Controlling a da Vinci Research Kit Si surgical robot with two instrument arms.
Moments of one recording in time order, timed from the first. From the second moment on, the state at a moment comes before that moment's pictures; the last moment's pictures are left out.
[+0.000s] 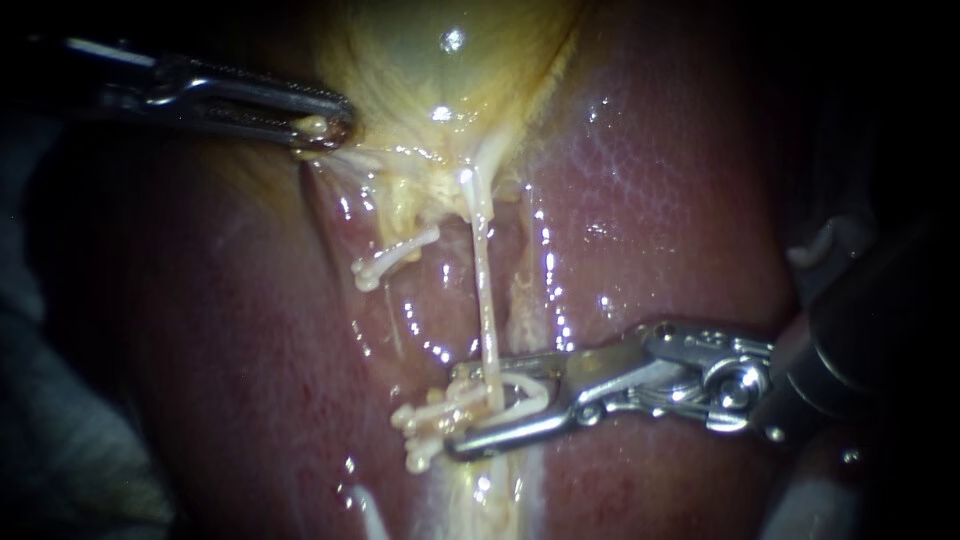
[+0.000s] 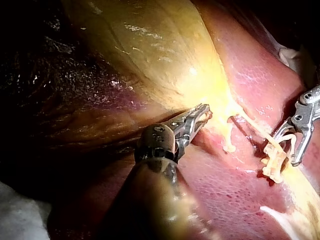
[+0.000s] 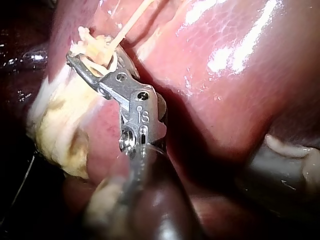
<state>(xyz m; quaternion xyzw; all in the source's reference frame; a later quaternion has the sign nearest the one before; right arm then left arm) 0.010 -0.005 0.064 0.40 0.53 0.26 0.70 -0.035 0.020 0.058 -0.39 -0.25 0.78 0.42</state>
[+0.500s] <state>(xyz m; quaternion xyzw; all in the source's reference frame) 0.011 -0.006 0.063 0.44 0.53 0.26 0.68 -0.035 0.020 0.058 -0.39 -0.25 0.78 0.42</state>
